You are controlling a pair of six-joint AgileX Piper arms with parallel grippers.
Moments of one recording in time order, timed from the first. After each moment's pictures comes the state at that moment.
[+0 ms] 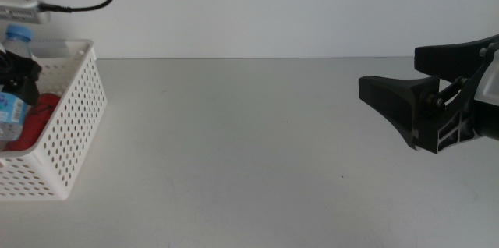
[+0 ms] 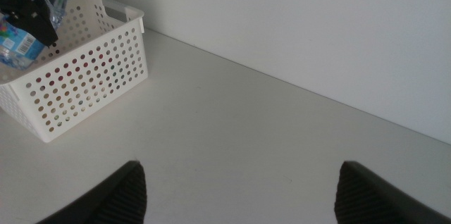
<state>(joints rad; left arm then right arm) 0.22 1.70 -1.47 -0.05 1.04 0.34 0.58 0.89 -0.80 0.10 0.26 -0.07</state>
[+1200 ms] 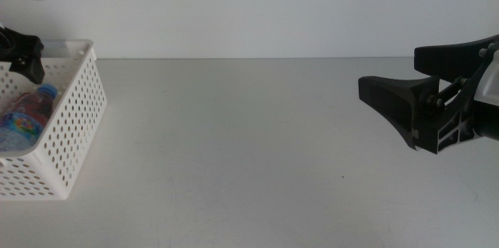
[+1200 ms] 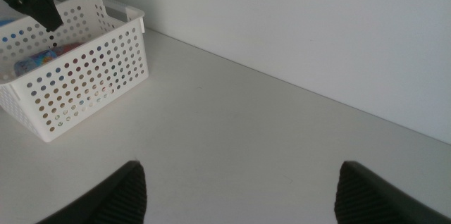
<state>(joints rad) 0.17 1.66 -1.52 -0.03 1.07 0.24 0.58 0.89 -0.80 0.10 0.26 -0.07</state>
